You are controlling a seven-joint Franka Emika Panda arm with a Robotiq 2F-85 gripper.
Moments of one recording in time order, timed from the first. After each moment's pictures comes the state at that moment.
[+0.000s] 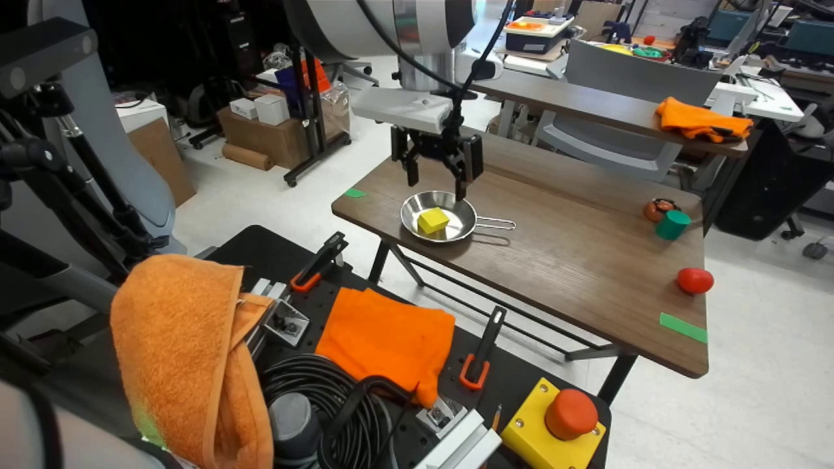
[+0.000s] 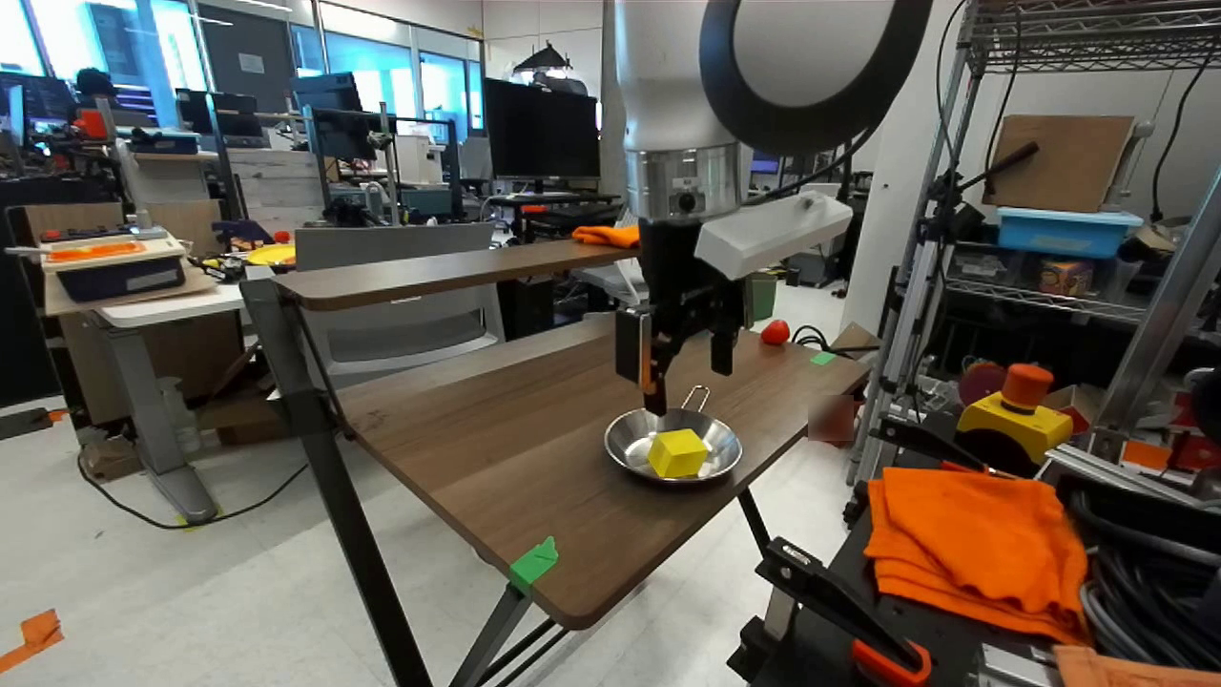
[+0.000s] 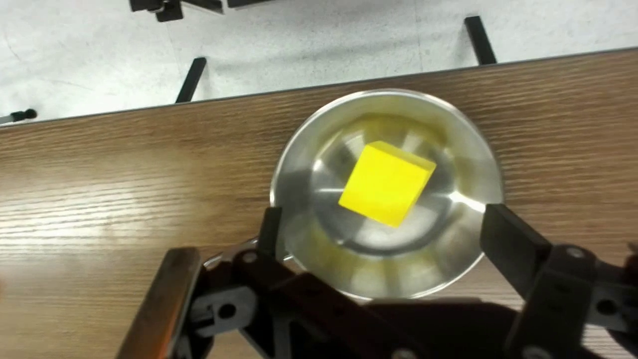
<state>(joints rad) 0.19 0.33 -0.04 -2.33 -0.29 2.59 0.49</state>
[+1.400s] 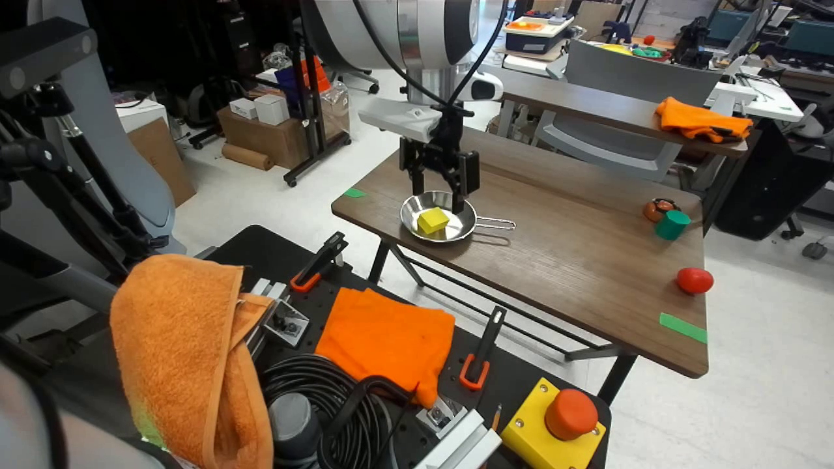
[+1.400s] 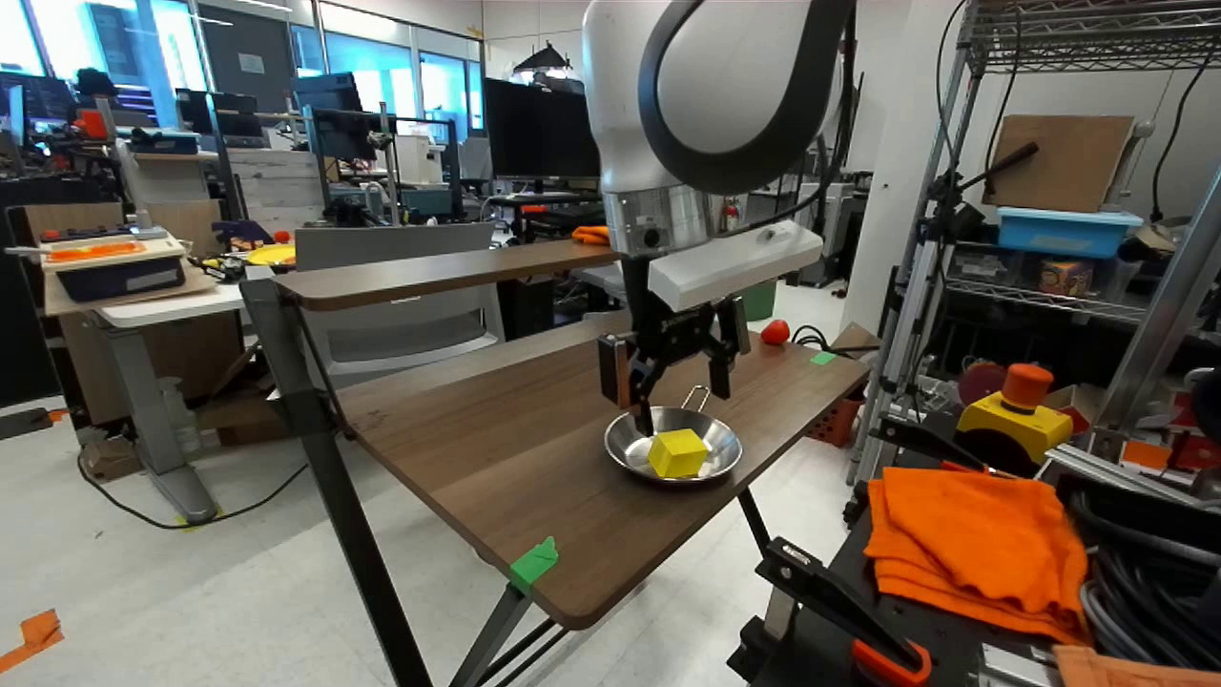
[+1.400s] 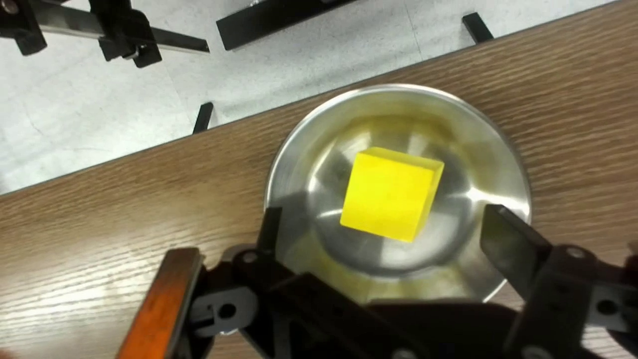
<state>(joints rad) 0.27 0.44 -0.12 -2.23 -0.19 2.52 0.59</state>
